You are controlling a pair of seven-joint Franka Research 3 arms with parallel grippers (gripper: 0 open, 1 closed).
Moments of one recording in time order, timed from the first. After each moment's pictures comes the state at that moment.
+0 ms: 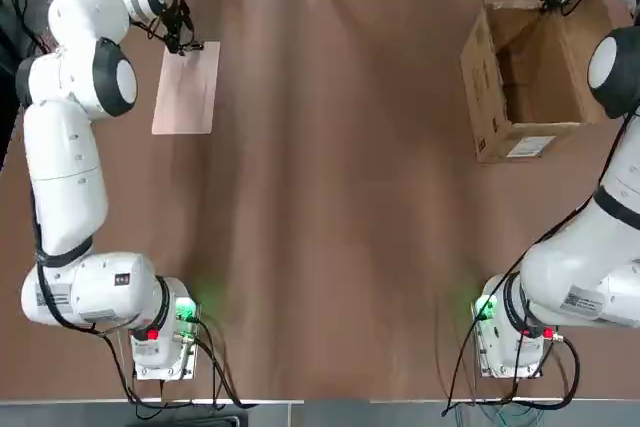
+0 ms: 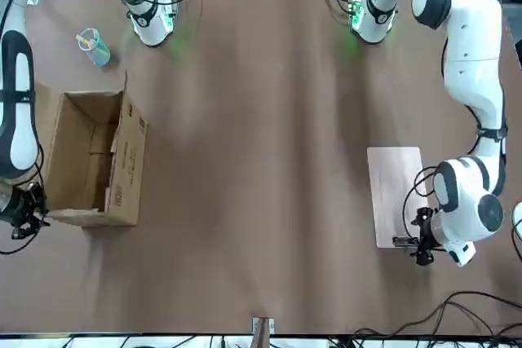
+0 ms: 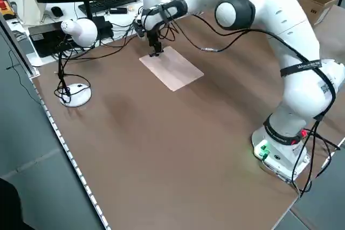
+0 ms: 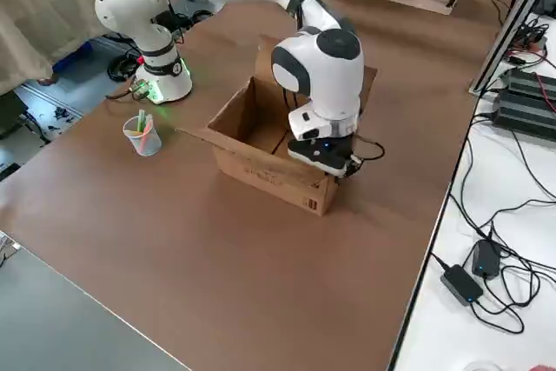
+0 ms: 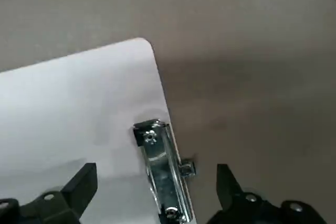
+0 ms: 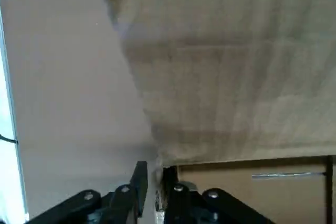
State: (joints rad) left arm 0.05 0.94 0.01 -1.27 -0.10 2.26 -1.20; right arm -0.18 0.62 -0.11 -1.40 0.07 2.11 1.33
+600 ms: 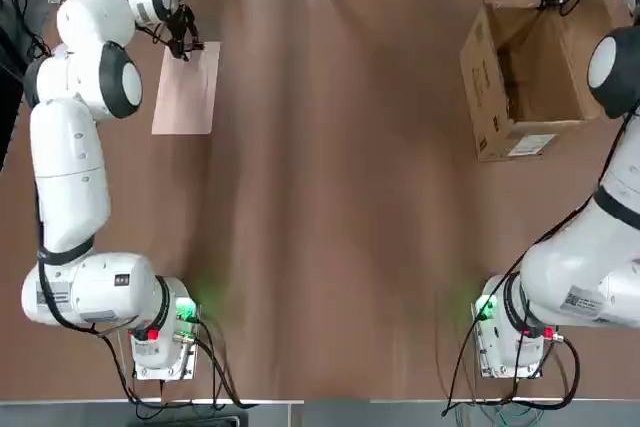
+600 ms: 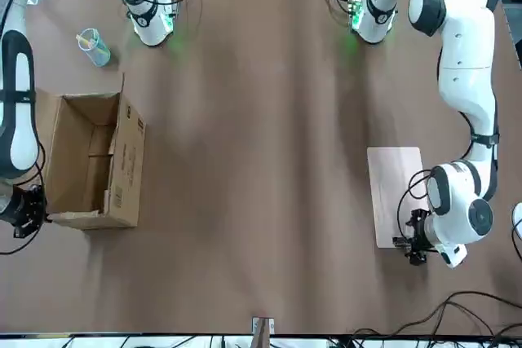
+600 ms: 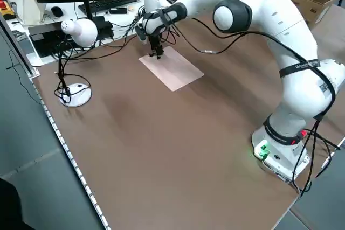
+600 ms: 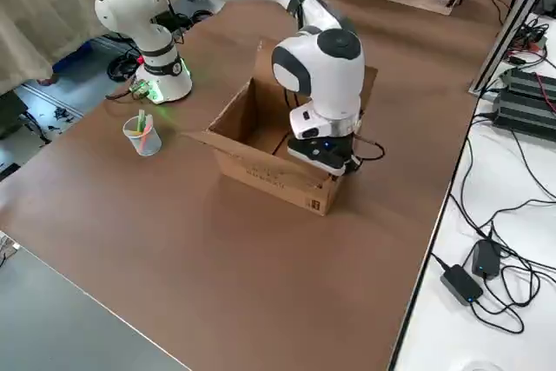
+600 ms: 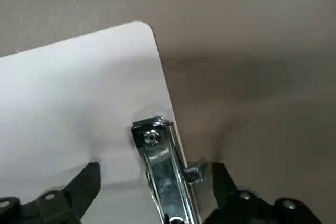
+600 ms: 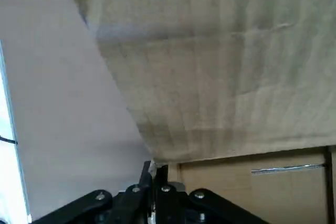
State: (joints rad) left arm 0.04 0.97 0.01 -1.26 -0.10 2.26 -1.20; right arm -0.18 0.62 -0.10 -1.40 0.08 2.09 1.35
